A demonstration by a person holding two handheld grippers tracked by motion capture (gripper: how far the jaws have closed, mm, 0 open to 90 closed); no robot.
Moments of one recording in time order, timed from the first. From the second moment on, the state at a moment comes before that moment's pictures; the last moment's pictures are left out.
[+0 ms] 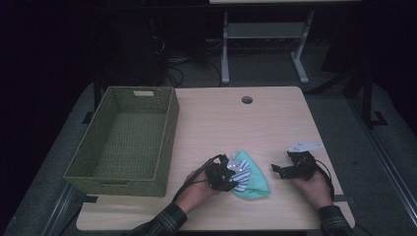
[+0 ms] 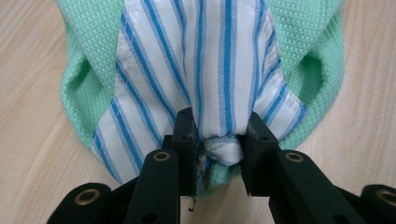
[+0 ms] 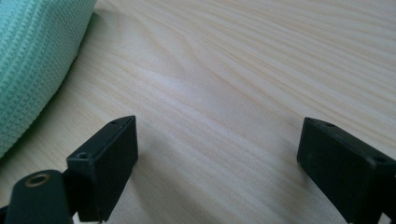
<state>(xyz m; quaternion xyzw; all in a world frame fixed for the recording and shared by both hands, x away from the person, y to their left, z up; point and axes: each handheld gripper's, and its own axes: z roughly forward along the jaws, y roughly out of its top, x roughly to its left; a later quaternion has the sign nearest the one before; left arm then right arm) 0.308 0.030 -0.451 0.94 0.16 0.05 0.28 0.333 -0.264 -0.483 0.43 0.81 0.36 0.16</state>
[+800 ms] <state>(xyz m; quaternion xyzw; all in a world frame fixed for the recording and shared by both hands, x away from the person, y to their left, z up) 0.320 0.046 -0.414 0.92 0.19 0.00 0.33 0.333 -0.263 -0.483 0.43 0.81 0.36 0.16</state>
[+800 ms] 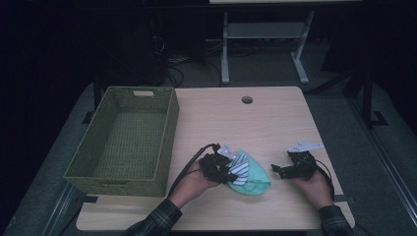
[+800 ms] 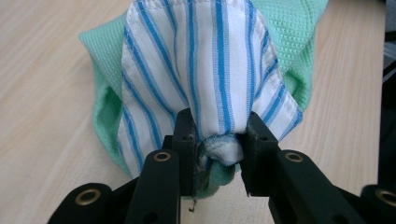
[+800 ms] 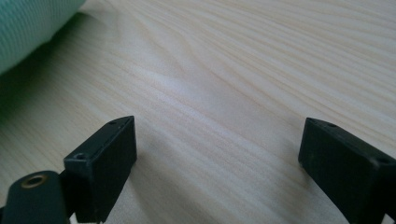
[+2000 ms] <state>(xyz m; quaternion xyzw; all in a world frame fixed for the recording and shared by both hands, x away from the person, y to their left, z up) 0.342 0.093 -0.311 0.91 0.21 0.05 0.36 0.333 -0.263 -0.483 0.43 0.81 0.35 0.16</state>
